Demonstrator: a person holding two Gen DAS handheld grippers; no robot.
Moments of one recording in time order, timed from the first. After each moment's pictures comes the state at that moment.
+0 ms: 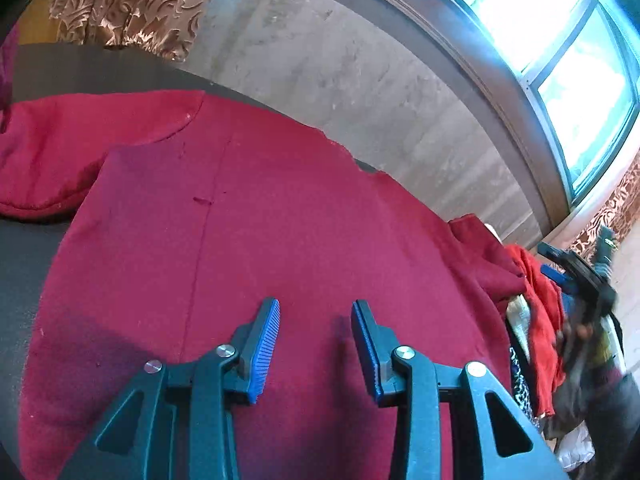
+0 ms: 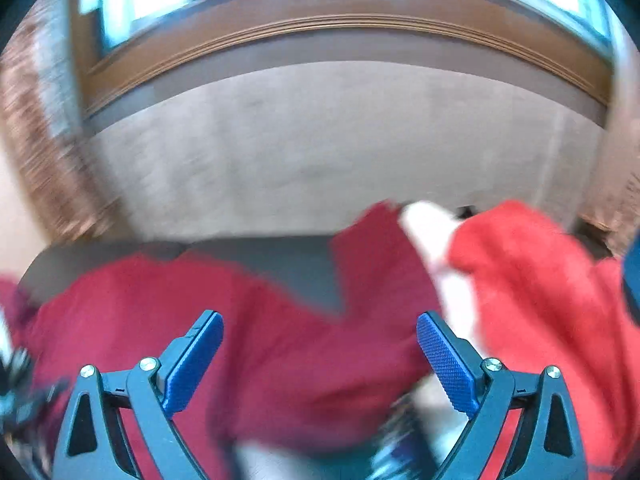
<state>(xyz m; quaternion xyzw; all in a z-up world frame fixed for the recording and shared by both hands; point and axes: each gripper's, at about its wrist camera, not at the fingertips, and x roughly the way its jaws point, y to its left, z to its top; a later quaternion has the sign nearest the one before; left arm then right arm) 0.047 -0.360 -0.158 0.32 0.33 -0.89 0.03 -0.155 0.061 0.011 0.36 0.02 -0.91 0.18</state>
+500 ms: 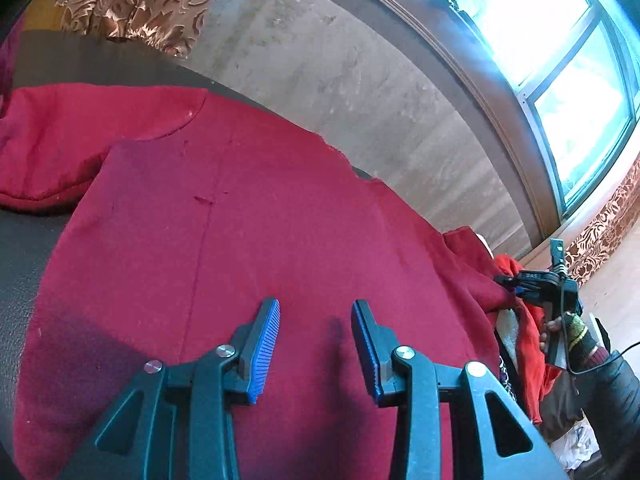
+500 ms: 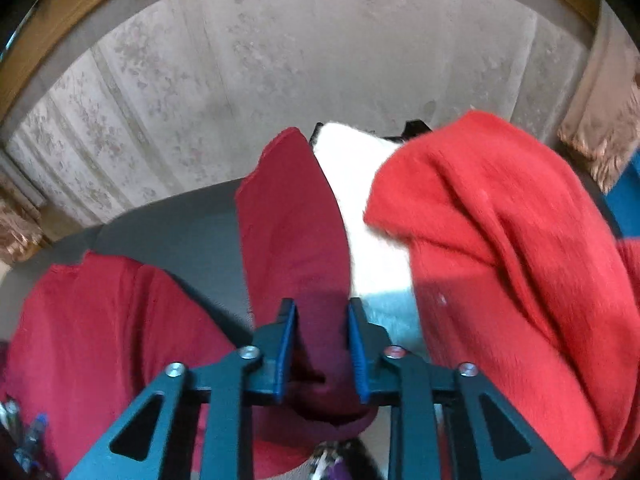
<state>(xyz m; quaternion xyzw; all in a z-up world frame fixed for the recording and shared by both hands) 0.051 -0.361 -0.163 0.31 0.35 -0.89 0.02 -0.214 0.093 -0.030 0.49 -0.02 -0.86 0.11</state>
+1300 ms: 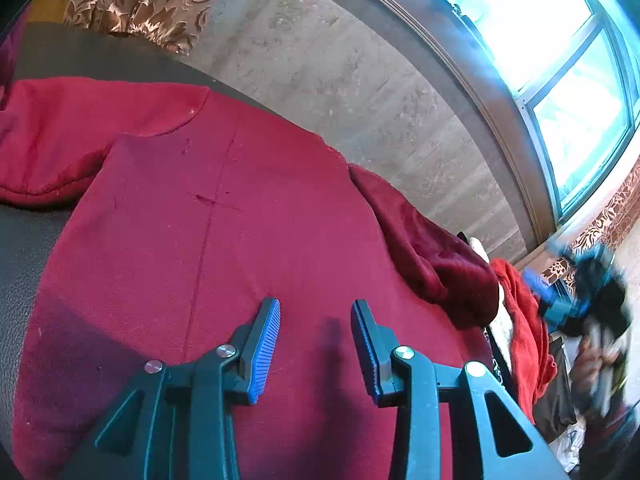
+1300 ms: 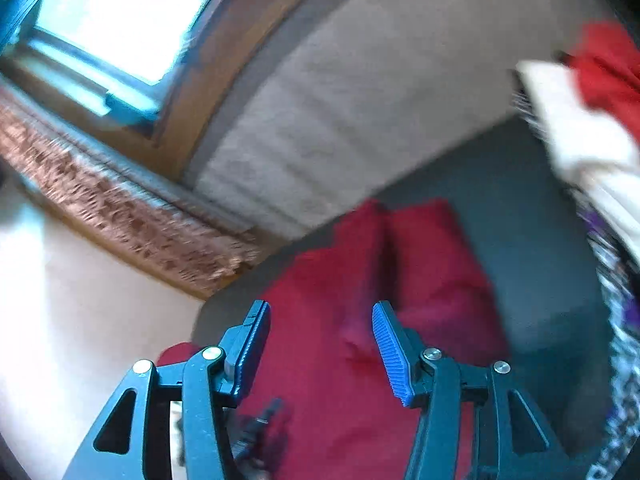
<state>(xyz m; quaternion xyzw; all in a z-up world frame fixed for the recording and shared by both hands) 0.050 -0.363 -0.157 0.31 0.36 -0.88 0.01 -0.100 0.042 -0.026 0.46 -0.27 -0.78 0.33</state>
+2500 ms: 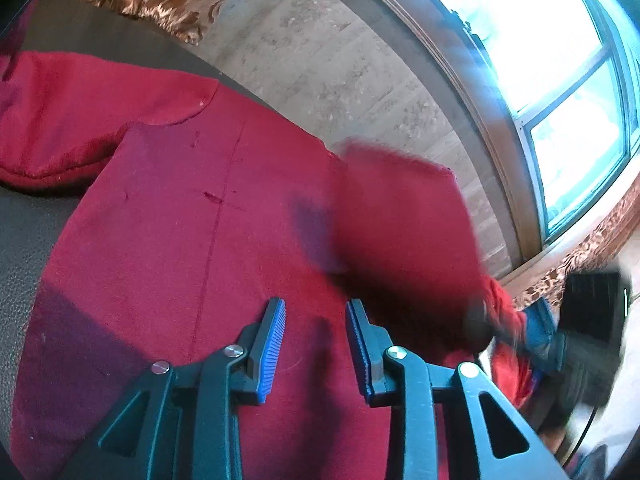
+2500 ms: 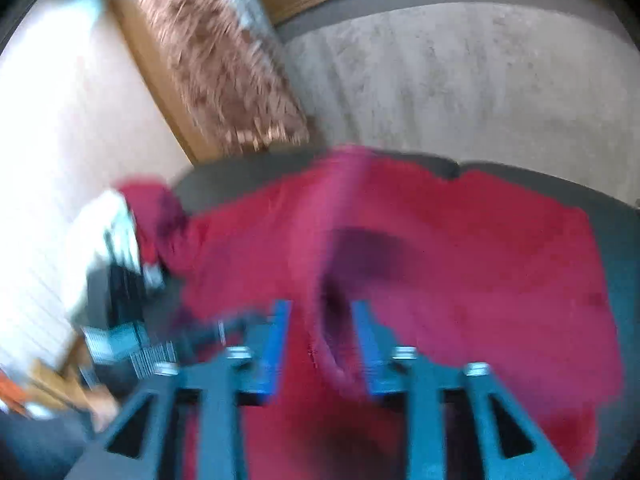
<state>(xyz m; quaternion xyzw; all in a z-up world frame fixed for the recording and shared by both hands) 0.056 -0.384 -0.157 0.30 0.42 -0.86 -0.02 -0.011 -0.134 -0.054 0.39 0.06 -0.79 0.47</state>
